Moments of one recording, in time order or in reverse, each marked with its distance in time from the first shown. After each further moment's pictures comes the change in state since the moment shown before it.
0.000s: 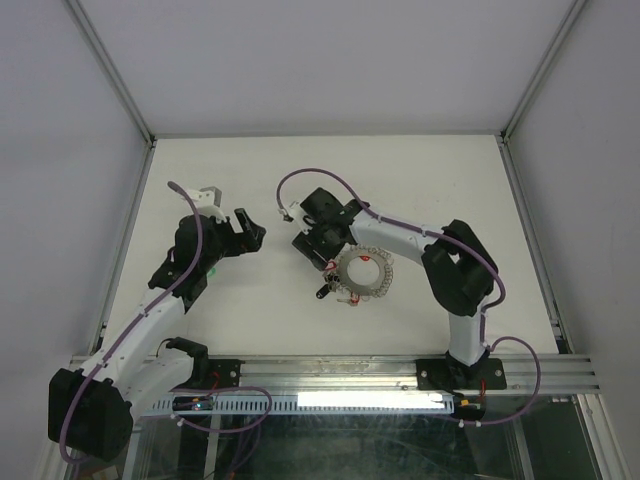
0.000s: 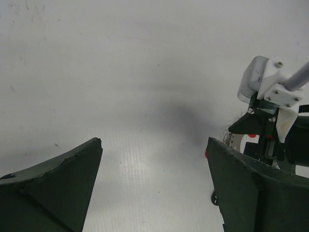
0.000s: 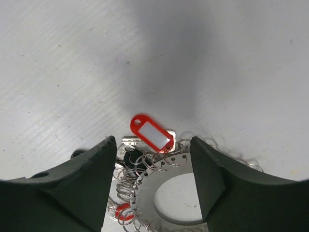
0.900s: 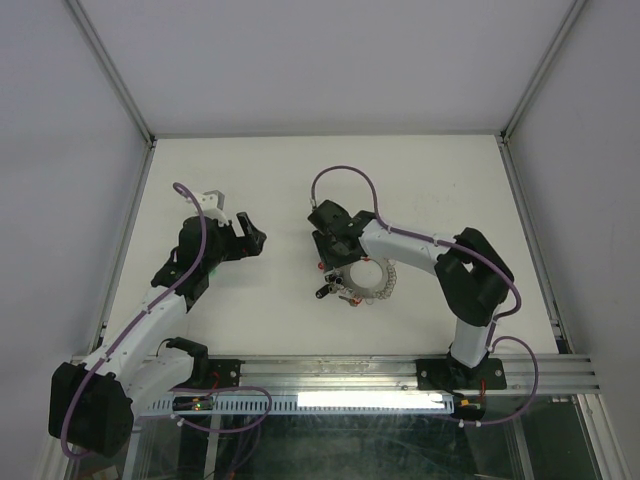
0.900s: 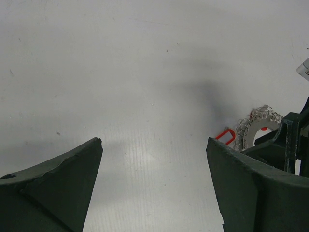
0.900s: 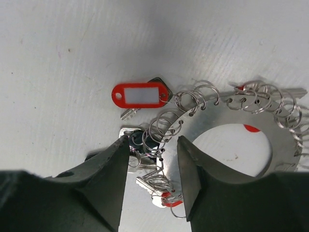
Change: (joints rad) left arm 0.000 0.018 -0.014 -0.019 -0.007 0.000; right arm 0.018 -0.085 -0.138 -0.018 0.242 0.609
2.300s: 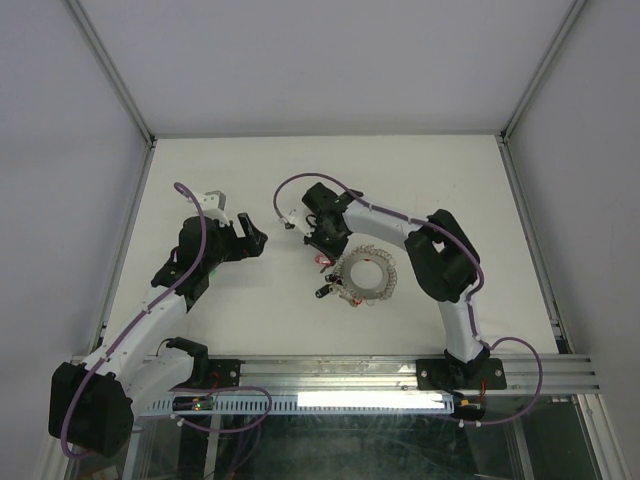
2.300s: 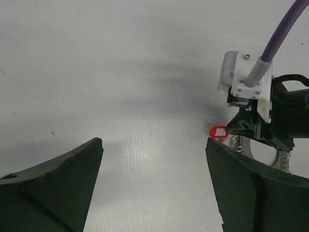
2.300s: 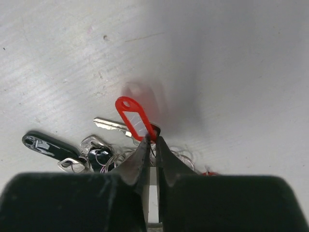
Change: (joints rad) left arm 0.000 0.003 -0.002 -0.002 0.027 0.001; right arm -0.079 0.247 0.280 -0.181 -0.292 -0.837
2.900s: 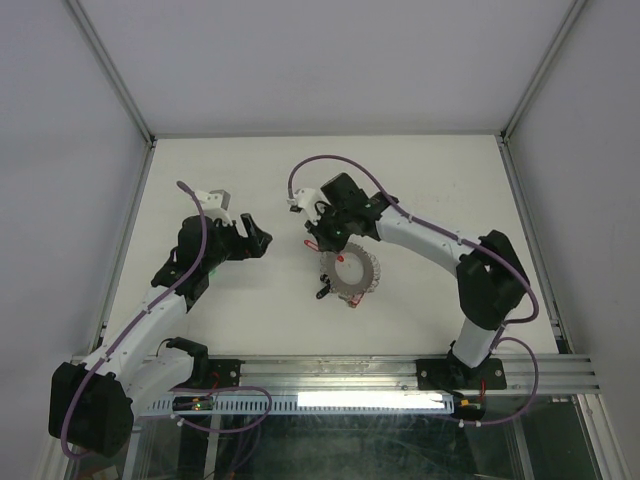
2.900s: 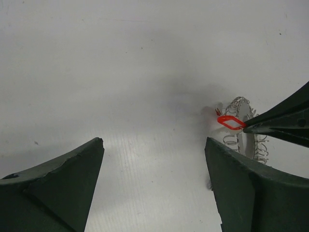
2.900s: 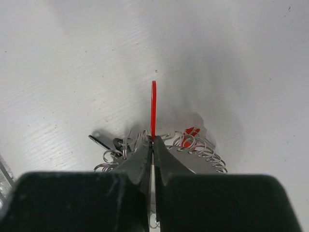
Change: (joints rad) left arm 0.000 0.000 0.000 0.025 0.071 0.019; right arm -0.011 -0.296 -0.180 0.212 -0.164 0.084
